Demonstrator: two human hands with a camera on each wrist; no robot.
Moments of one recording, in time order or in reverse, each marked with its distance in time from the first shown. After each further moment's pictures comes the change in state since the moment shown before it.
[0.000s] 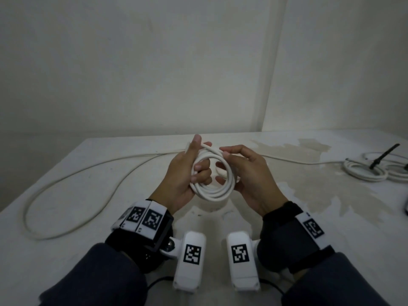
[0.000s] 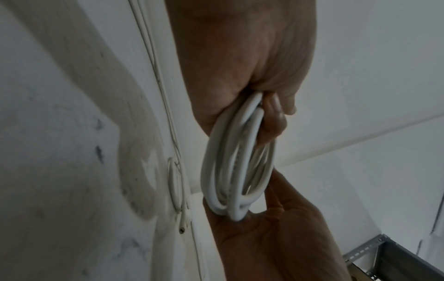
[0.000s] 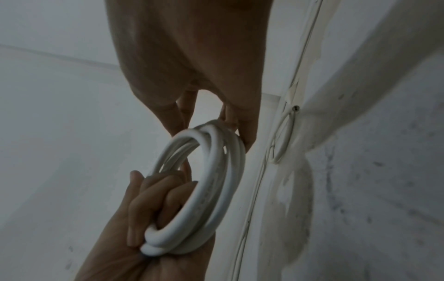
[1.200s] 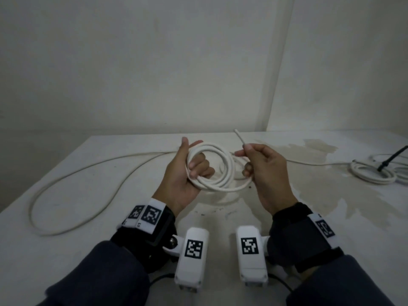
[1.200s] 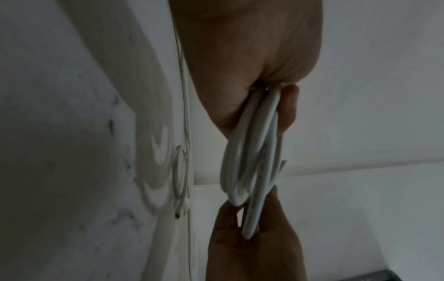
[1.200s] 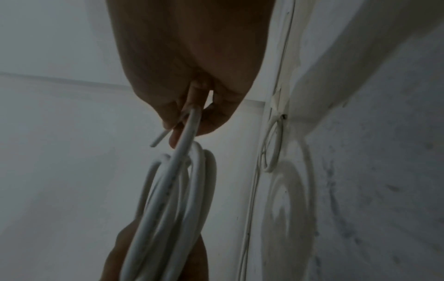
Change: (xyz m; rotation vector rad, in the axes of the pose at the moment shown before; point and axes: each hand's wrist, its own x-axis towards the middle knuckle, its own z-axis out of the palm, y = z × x) left_hand 0.008 -0.004 -0.011 -0.361 -0.033 0.003; right_hand 0.007 0.003 -0.013 -0.018 0.212 -0.187
